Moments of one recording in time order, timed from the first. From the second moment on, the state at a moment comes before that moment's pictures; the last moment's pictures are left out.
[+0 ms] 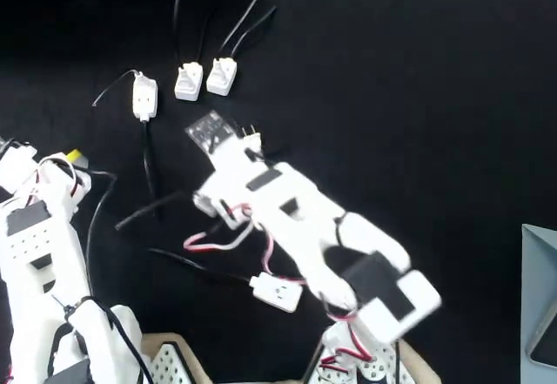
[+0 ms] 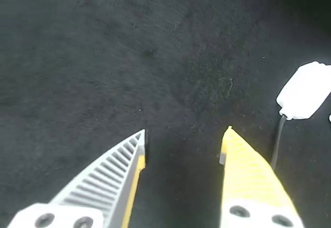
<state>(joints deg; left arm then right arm) -33.4 -38.0 57.7 35.7 20.2 -35.7 6.5 35.5 35.2 5.7</state>
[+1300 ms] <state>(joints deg) -33.8 -38.0 57.7 35.7 20.2 -9.9 0.6 15.4 71.4 13.6</state>
